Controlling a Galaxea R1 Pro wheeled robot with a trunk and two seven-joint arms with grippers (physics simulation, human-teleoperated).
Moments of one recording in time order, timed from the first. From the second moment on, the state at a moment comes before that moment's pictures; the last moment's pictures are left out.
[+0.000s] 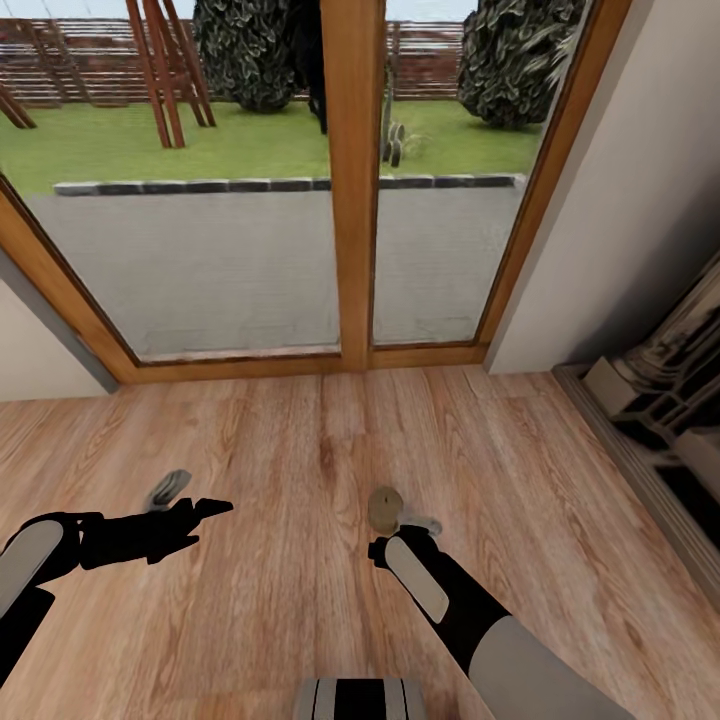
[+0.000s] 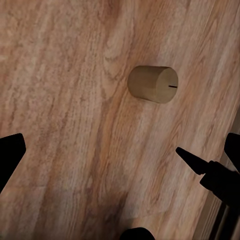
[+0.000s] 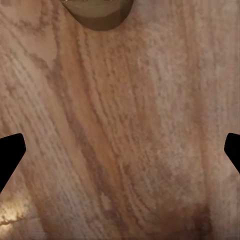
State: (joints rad) left arm -0.37 0.45 -0.03 -1.51 1.63 0.99 0.51; right arm -0.66 0.15 0.57 -0.81 -0.89 0.57 -0.76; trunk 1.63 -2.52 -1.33
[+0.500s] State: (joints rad) left arm -0.37 0.45 -0.03 -1.51 1.63 0.99 0.51; right arm -0.66 0.14 0.57 -0.81 -0.89 0.56 -0.76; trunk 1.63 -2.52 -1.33
